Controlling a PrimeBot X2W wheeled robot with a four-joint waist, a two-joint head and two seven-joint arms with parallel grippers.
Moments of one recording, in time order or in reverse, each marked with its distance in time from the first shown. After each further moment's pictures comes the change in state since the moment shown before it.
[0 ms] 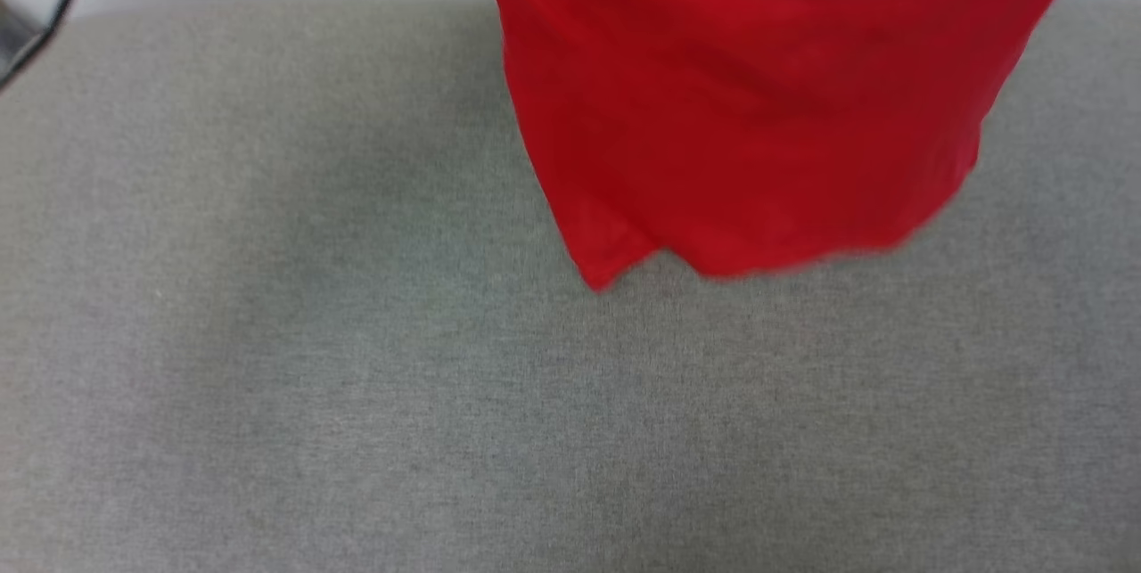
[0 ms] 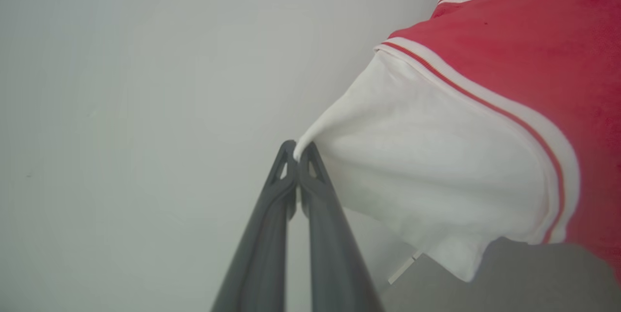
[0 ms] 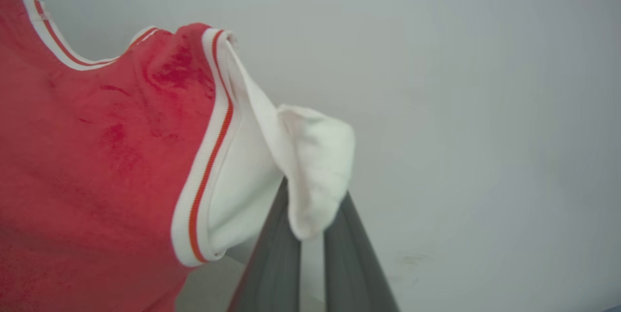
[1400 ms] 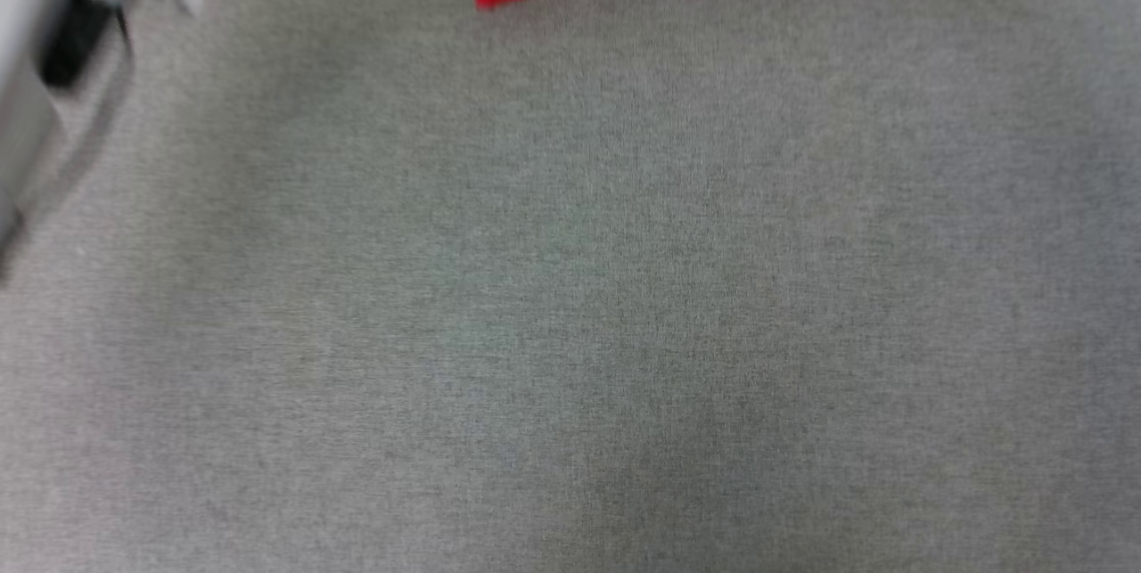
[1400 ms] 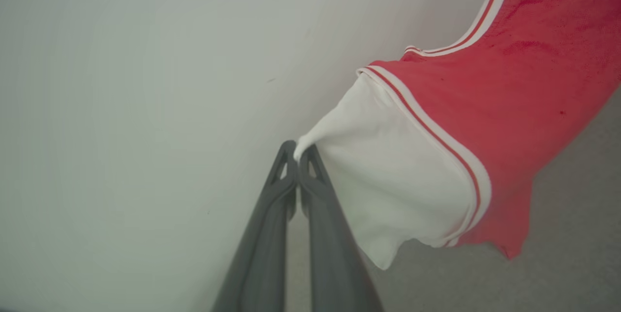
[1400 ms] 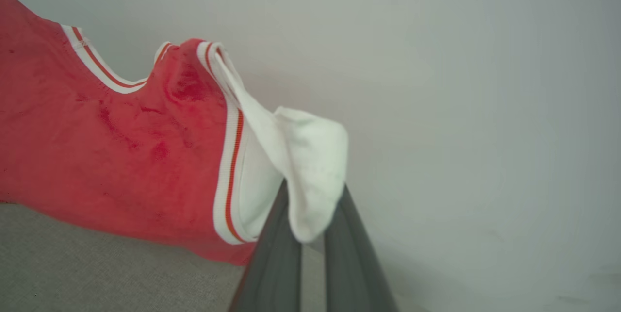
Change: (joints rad) left arm 0.185 -0.009 0.033 0.109 -0.078 0.091 -0.258; right arm -0.120 0.269 0.225 0.579 0.010 0.000 -0.500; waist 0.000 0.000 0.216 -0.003
